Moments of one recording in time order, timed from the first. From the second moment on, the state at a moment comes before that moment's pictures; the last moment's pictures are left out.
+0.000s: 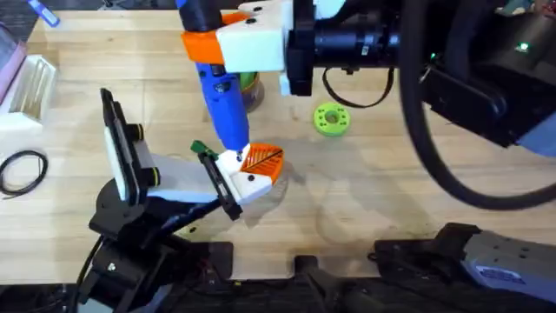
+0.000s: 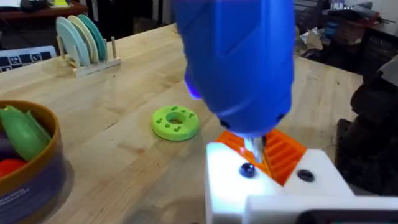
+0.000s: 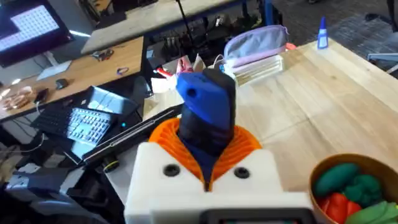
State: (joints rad) left arm -0.37 0.01 0.01 -0.06 0.68 -0.10; right arm 0.74 1.28 1.07 0.09 -0.68 0.19
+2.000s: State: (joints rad) left arm -0.37 0.01 0.01 -0.06 0.68 -0.10; right arm 0.82 1.15 0.89 0.32 -0.63 0.00
